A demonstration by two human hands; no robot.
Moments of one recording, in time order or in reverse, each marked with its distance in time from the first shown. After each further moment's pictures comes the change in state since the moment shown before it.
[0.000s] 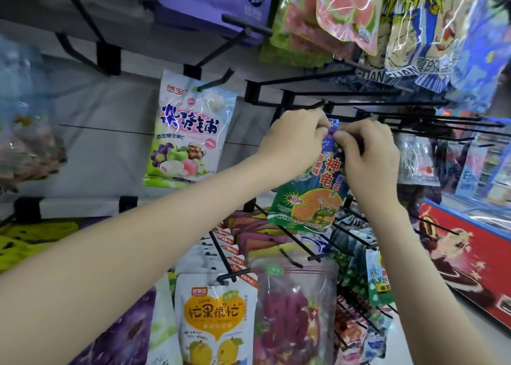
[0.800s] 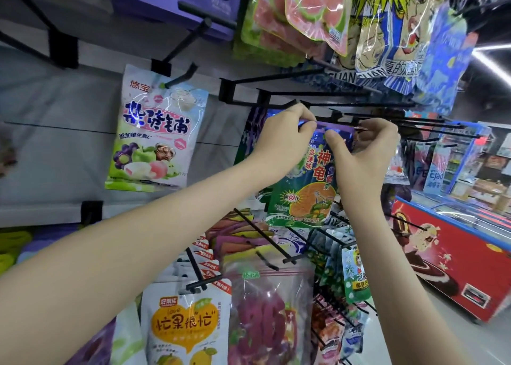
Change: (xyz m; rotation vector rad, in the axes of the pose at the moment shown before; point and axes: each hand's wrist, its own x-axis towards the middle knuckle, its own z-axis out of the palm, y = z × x) left_hand 0.012 0.013 0.024 -0.336 0.063 -0.096; right_hand -0.001 0.010 -0.006 0.211 0.211 0.370
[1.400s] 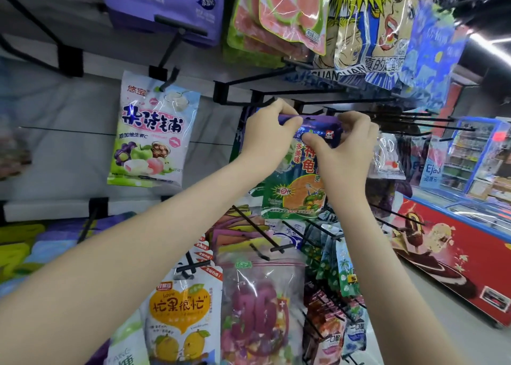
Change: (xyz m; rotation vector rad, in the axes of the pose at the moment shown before) left_hand -0.009 0.011 0.003 -0.023 0.138 -0.065; right_hand -0.002 -0.018 -0.009 -0.011 -0.093 0.037
